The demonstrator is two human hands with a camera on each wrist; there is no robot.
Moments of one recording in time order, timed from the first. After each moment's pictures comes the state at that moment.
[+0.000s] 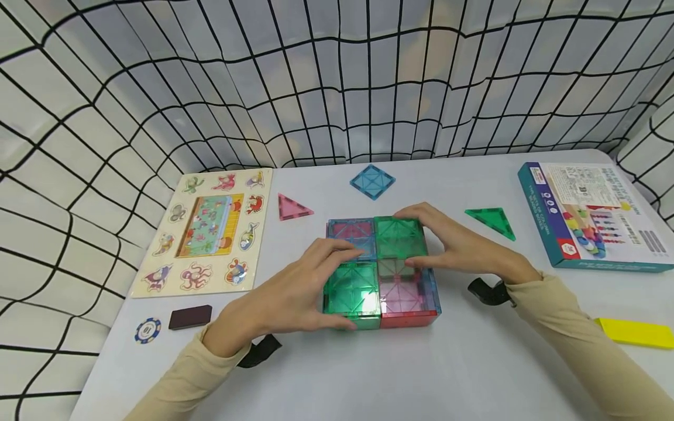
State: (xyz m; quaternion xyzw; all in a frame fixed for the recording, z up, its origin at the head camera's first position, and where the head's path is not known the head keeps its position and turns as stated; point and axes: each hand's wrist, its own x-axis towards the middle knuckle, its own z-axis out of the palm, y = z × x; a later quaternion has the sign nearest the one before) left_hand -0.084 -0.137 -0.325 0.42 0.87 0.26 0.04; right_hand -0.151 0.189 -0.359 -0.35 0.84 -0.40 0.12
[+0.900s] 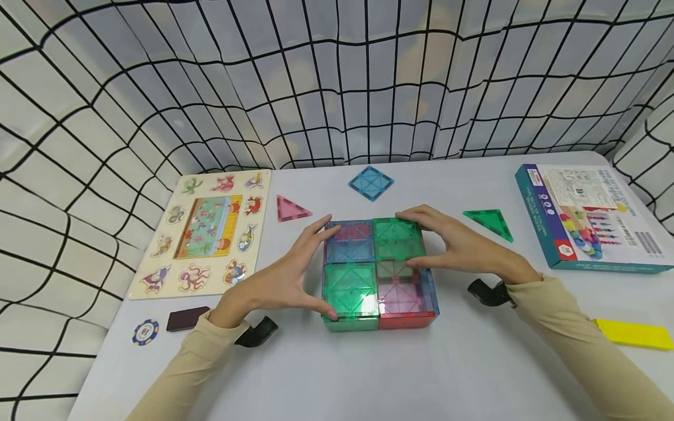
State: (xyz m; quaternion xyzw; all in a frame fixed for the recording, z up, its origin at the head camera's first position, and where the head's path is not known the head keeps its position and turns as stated) left_hand -0.113 -0.160 -0.355 0.34 0.85 0.38 0.14; right_hand -0.152 0.193 -0.363 -0.34 0.85 -0.39 0.10
